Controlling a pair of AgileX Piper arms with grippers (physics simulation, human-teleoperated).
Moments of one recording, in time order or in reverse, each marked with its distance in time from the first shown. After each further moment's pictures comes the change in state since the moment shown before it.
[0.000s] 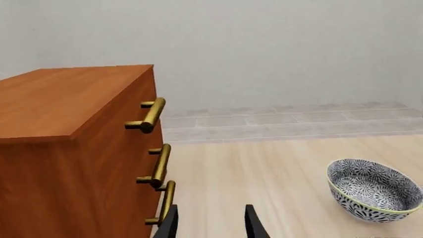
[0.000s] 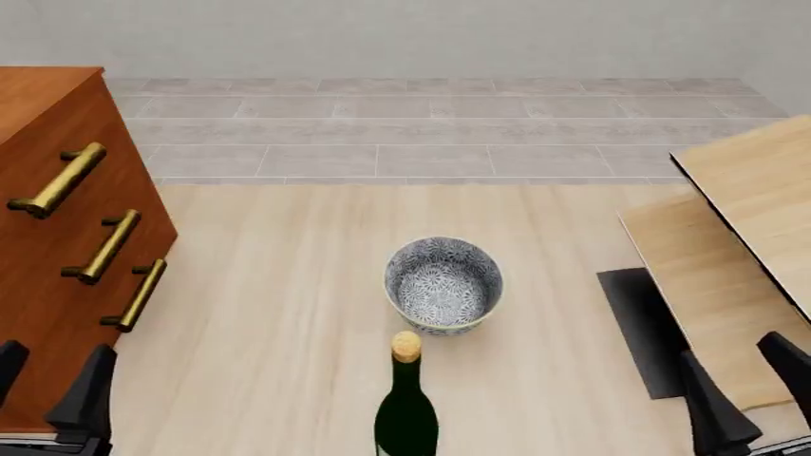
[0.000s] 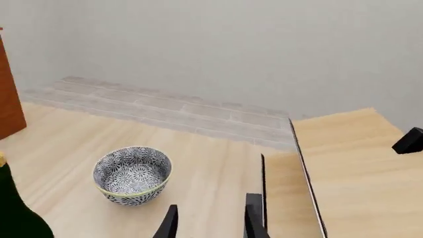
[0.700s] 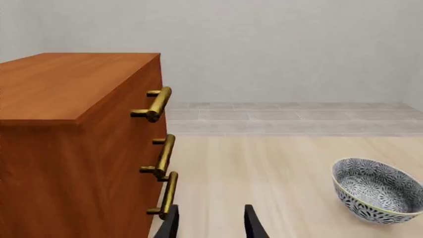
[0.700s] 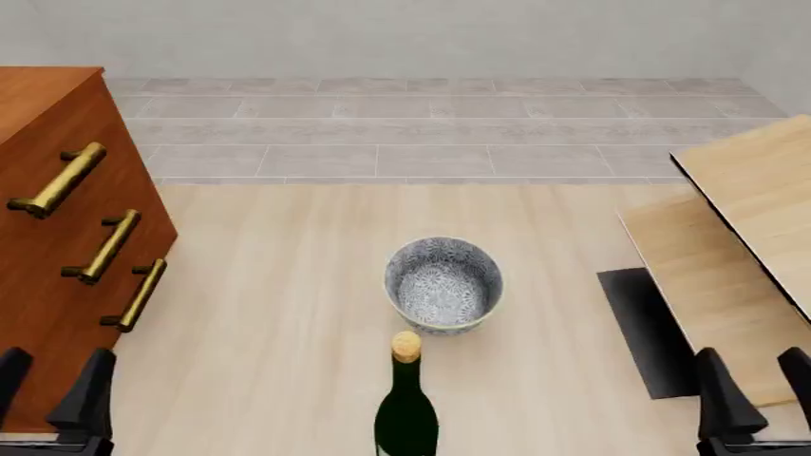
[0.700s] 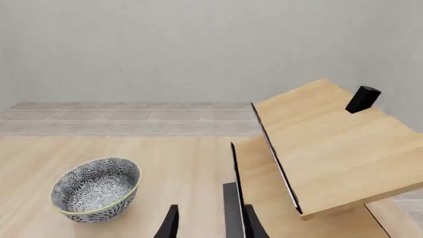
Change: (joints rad) left arm 0.032 0.002 0.020 0.006 -0.037; right arm -0.191 -0.001 0.109 -0.128 0.105
